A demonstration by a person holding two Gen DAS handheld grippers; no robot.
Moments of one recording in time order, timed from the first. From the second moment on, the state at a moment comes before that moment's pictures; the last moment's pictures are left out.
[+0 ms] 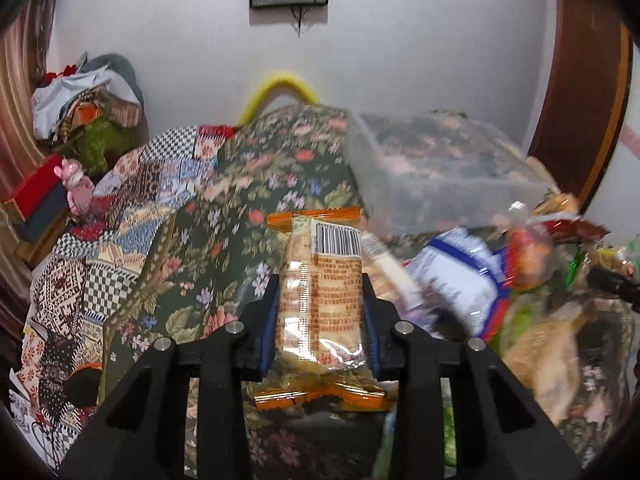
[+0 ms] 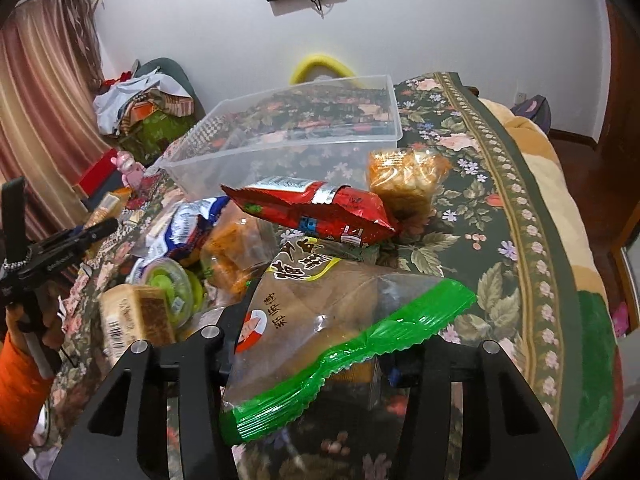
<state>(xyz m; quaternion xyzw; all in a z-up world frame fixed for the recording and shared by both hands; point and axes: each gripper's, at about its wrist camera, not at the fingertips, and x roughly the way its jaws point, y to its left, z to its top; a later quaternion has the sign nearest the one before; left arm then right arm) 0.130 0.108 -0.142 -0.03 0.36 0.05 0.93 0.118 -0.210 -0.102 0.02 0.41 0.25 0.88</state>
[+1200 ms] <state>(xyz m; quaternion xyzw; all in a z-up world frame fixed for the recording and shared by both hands) 0.252 0.019 -0.087 -0.01 0.34 -0.03 0.94 0.197 -0.167 -0.040 -0.02 0.32 0.25 0.91</state>
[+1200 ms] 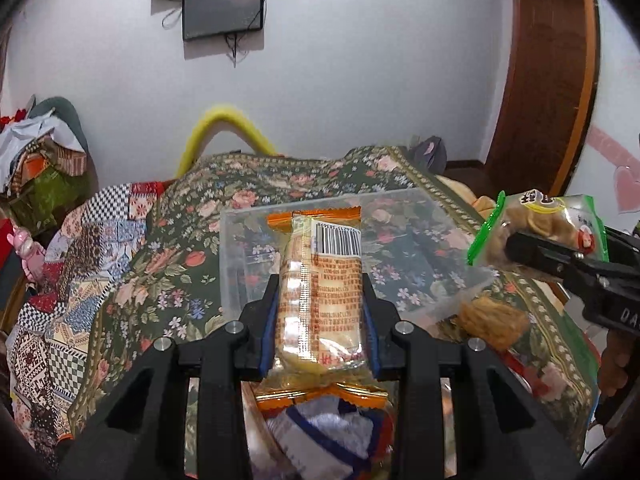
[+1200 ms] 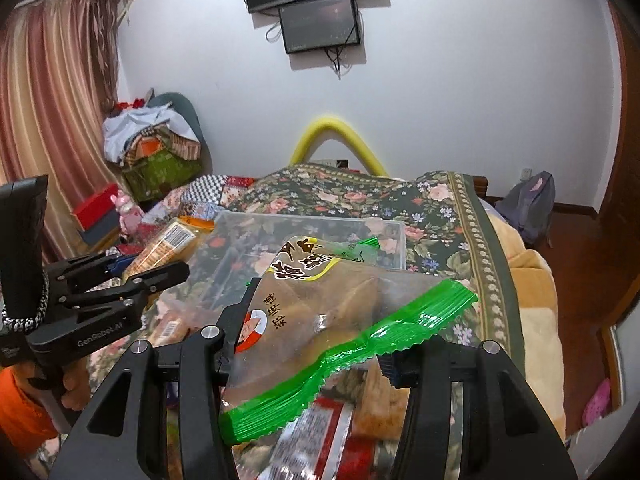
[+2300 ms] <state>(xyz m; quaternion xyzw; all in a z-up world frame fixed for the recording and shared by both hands) 0.272 0.010 -0.088 0.02 0.38 -0.04 0.93 0.219 -0.166 -0.046 -0.04 0.35 0.25 0.90</state>
